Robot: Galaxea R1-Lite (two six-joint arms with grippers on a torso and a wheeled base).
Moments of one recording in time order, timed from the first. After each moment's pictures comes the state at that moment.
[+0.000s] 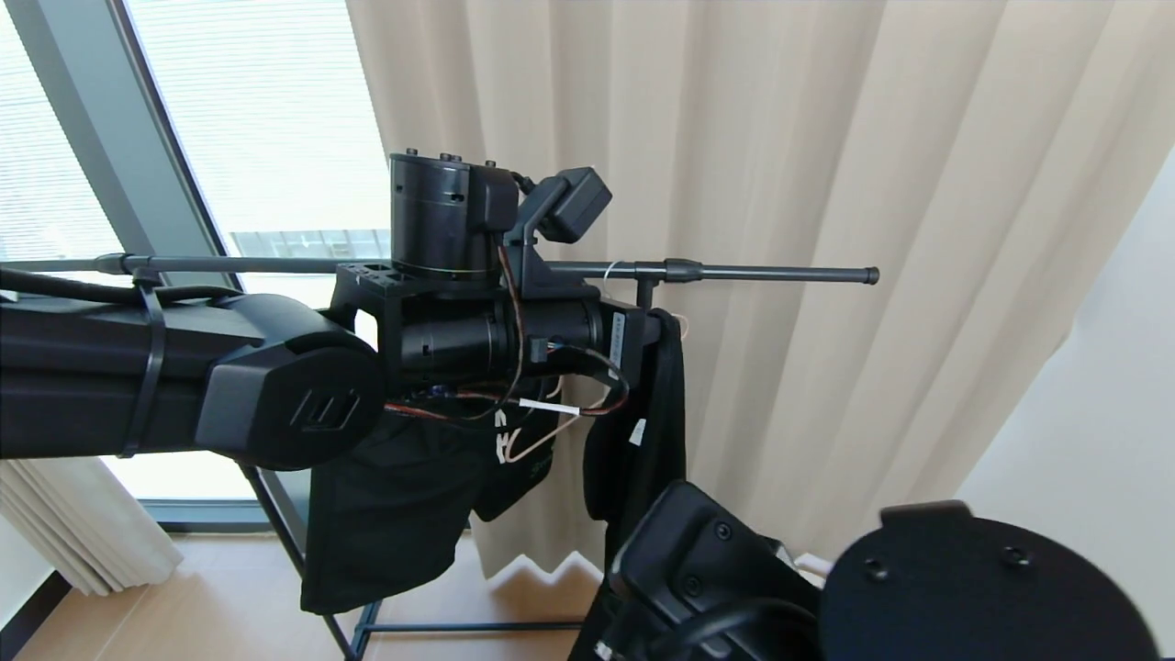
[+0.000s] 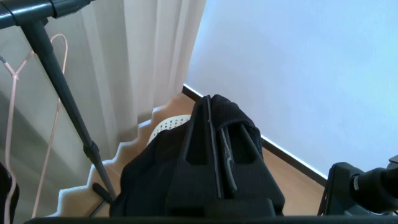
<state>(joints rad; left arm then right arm) -0.67 1.86 -1.29 -0.34 -0.36 -0.11 1.24 1.64 -0.86 -0.20 -0.45 0.06</state>
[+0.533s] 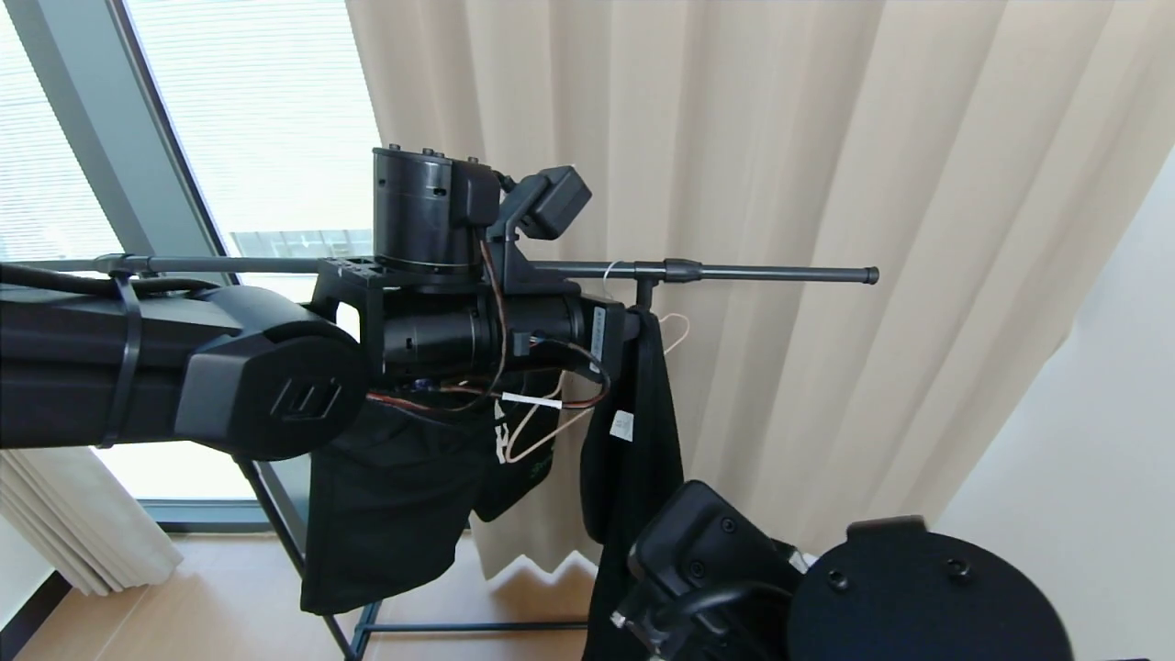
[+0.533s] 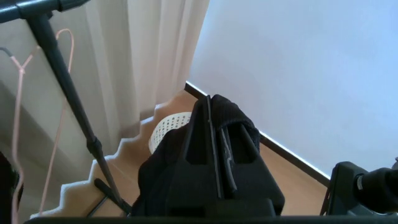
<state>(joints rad) -0.64 1.85 -1.29 -0.30 -0.33 -0.11 1.21 1.63 -0.81 -0.18 -0.52 0.09</state>
